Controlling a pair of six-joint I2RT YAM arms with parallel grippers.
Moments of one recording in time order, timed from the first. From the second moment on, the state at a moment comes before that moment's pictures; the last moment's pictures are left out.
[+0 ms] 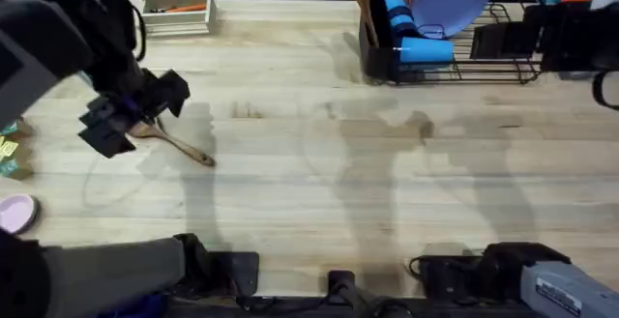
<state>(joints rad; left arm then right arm) 0.26 1.46 1.03 -0.96 -0.28 -0.71 0.00 1.06 1.21 -0.95 -0.05 0.00</state>
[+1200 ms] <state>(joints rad) 0.26 1.43 0.72 -0.53 -0.29 -0.74 0.00 1.06 1.21 -0.95 -0.05 0.00</state>
